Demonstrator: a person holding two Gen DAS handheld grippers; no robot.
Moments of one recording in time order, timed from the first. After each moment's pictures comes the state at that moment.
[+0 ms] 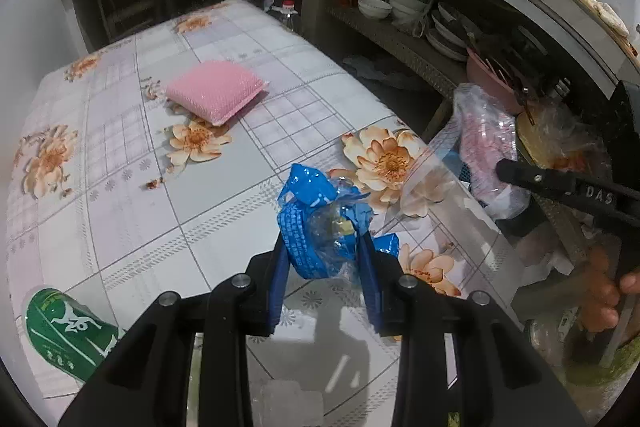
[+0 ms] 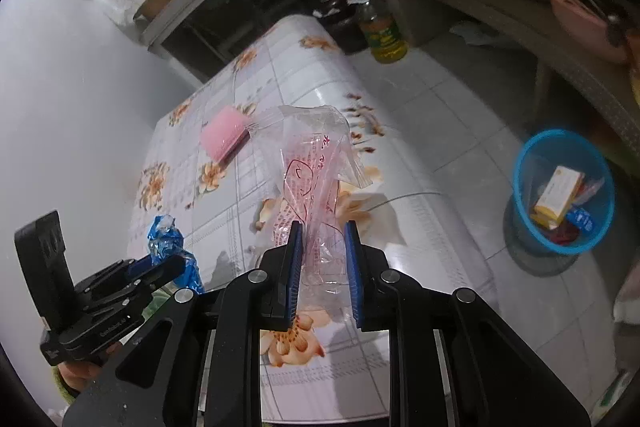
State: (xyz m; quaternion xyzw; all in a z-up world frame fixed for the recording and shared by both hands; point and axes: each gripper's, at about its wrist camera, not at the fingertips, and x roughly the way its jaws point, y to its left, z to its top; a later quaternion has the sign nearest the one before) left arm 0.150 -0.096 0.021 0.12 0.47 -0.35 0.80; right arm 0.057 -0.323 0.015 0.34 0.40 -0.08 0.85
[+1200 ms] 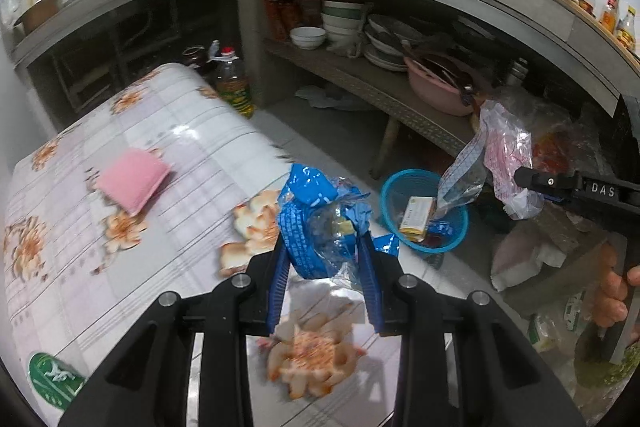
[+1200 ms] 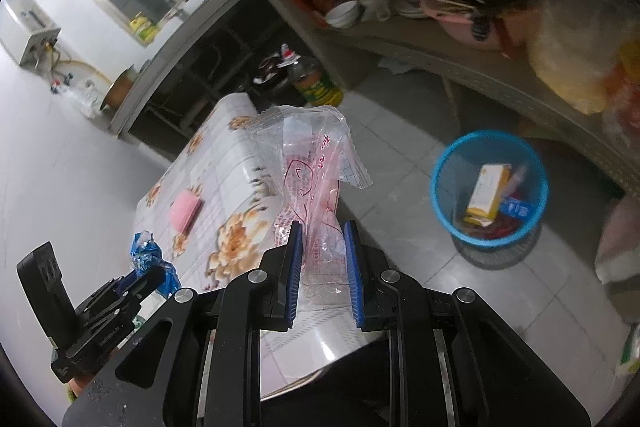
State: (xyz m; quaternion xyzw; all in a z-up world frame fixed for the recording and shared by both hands) left arm 0.101 -0.194 0.053 0.17 0.40 -0.42 0.80; right arm -0.054 -0.406 0.025 0.40 0.32 -0.19 0.84
